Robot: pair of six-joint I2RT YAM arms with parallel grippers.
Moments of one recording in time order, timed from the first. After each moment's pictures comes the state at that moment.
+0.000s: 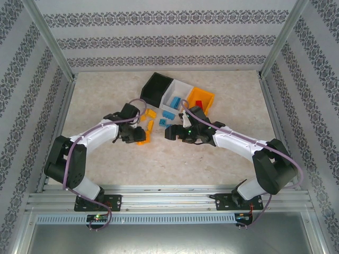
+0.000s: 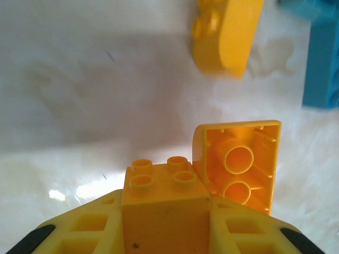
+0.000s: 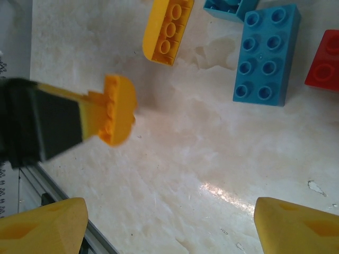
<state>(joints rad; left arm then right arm) -0.40 1.56 0.96 -0.65 0.19 -0.51 0.61 1.50 0.89 -0.24 -0.45 0.71</state>
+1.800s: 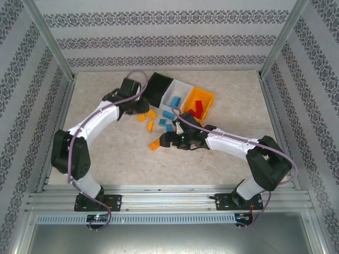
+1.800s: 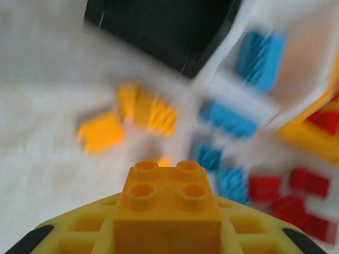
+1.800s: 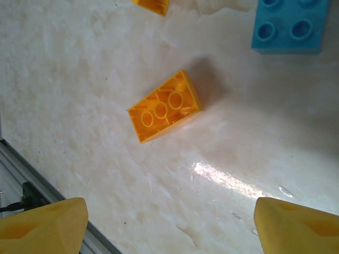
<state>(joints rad) -0.34 1.71 1.44 -0.64 0.09 -0.45 0.72 1.55 0.90 -0.27 -0.39 0.77</state>
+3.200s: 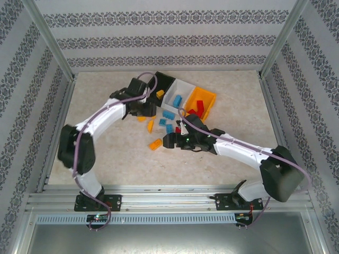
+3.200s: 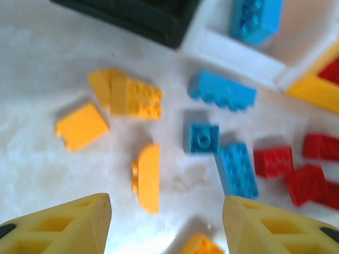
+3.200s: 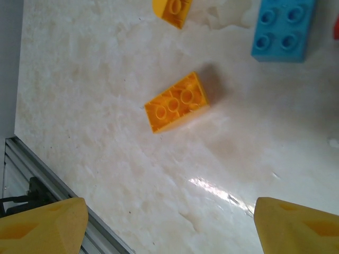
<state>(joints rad) -0.42 1.68 1.37 -0.72 0.09 -0.33 0.72 1.38 0.80 -0.27 -0.35 0.74</state>
